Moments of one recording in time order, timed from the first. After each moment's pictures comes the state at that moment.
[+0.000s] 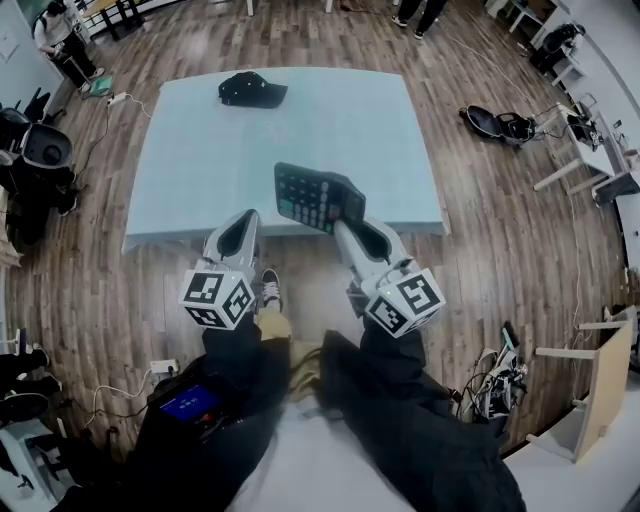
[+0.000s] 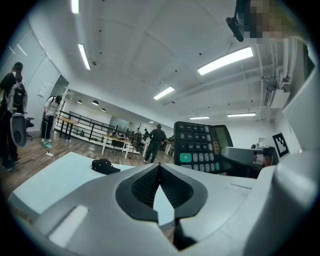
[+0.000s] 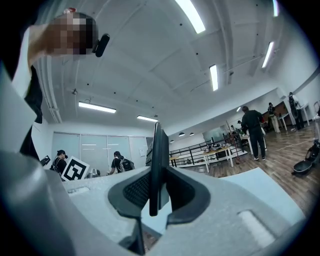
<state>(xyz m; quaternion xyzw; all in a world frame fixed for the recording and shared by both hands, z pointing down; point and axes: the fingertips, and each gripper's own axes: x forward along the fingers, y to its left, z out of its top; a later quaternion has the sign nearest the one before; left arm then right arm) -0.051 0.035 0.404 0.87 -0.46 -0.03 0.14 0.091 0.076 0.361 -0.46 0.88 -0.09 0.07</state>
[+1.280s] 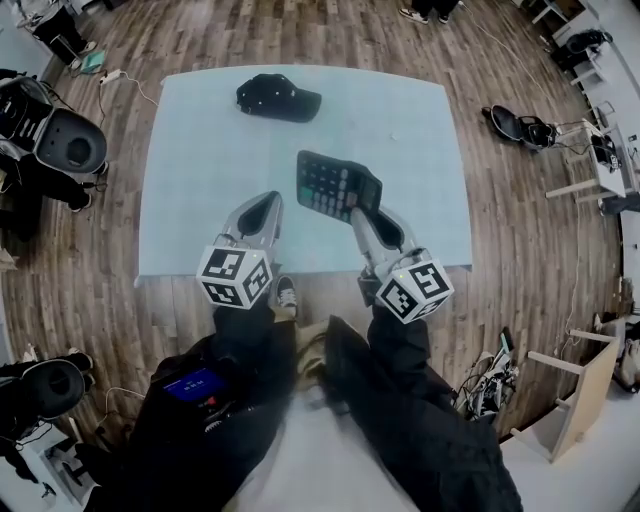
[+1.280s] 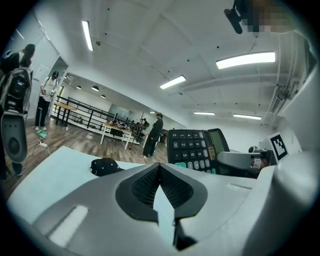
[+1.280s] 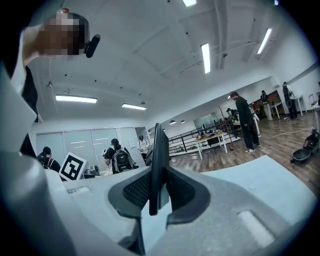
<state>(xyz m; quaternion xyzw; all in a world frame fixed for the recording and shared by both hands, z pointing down) -0.107 -0.208 0.442 0.88 -0.44 0.00 0.20 0.026 -0.169 0.408 -0.49 0.85 -0.16 0.03</state>
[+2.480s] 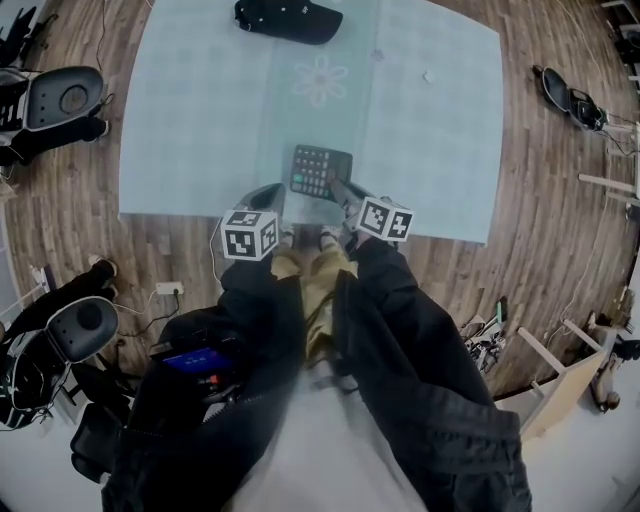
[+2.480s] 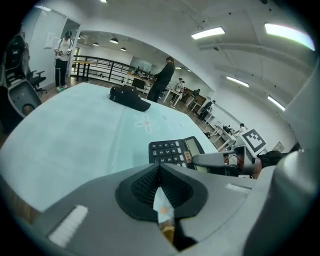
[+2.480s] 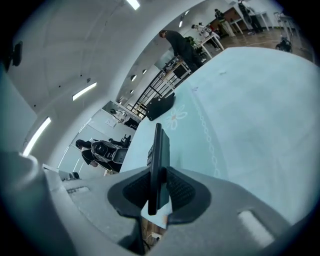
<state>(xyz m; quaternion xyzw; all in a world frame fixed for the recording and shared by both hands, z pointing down) -0.086 -0.166 0.694 0.77 -0.45 0.21 0.40 0.039 -0.179 0.732 -0.42 0.72 -0.55 -0.08</state>
